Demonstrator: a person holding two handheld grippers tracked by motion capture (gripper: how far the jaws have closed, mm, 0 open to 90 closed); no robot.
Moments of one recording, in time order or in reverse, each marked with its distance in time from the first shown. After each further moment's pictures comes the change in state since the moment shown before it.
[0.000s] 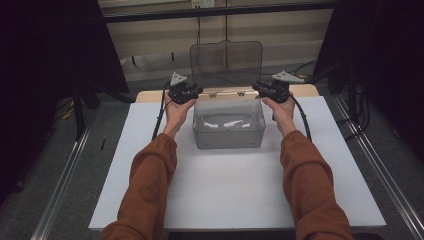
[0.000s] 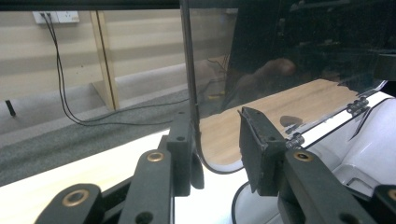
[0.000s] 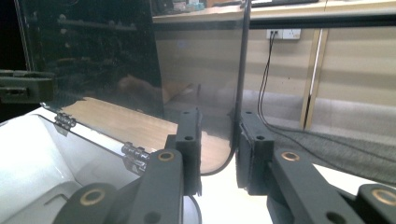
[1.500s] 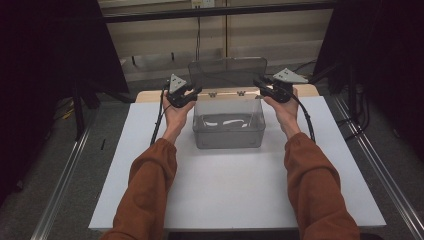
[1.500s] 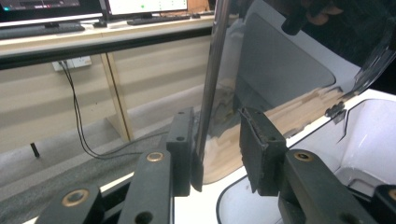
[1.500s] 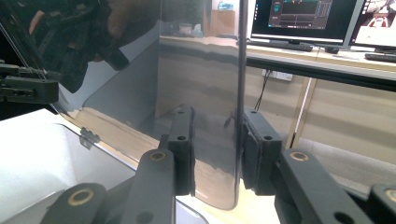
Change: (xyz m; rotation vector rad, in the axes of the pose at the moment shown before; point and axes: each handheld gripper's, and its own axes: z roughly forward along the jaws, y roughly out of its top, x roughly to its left) left arm -0.012 -0.001 -0.021 -0.098 0.017 0.152; right arm 0.019 0.021 -0.026 -0.095 -0.007 -0.177
